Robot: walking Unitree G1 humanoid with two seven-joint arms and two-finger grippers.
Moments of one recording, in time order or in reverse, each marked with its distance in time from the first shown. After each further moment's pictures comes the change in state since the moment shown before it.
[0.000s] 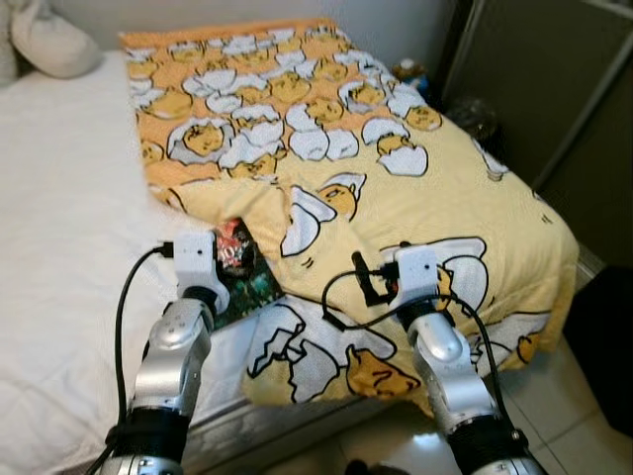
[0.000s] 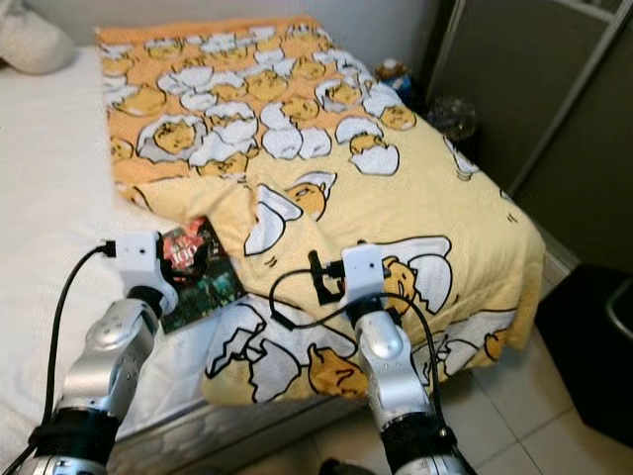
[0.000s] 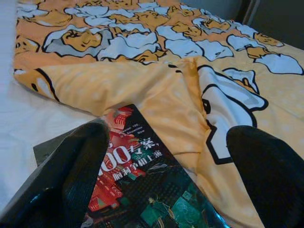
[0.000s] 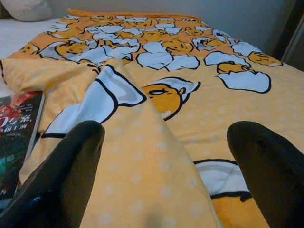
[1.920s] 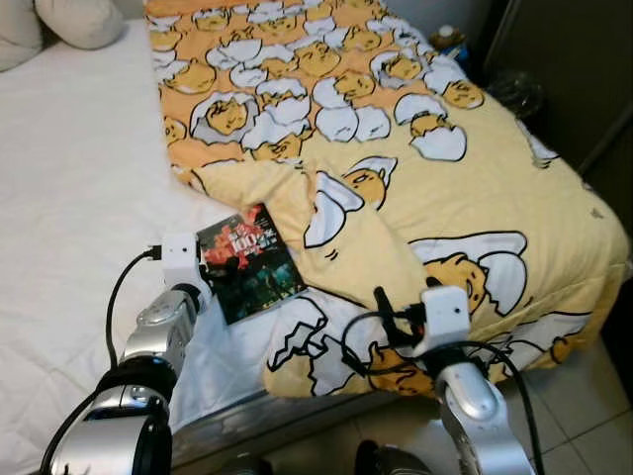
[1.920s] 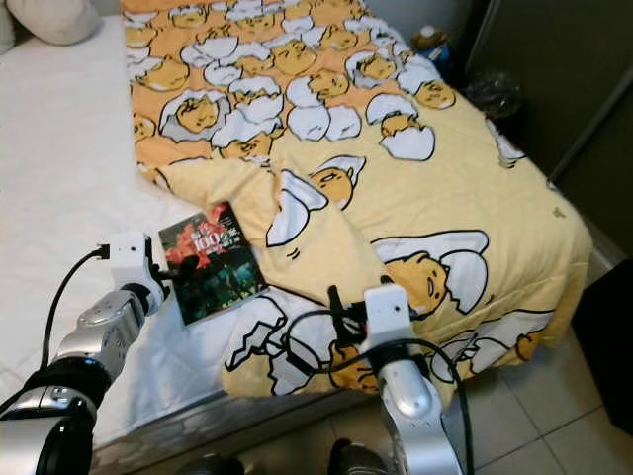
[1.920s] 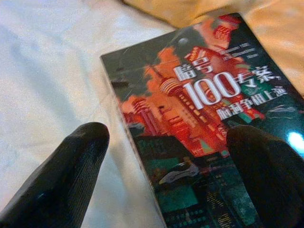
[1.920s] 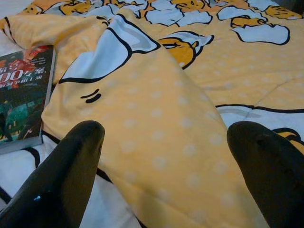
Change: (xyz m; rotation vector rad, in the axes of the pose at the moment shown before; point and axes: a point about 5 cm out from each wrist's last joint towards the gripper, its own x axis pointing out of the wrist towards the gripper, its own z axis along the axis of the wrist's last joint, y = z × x) left arm 0.026 0.042 -0.028 -0.118 0.241 0.086; right arm -0.062 -0.005 -0.005 -0.007 0.052 -0.061
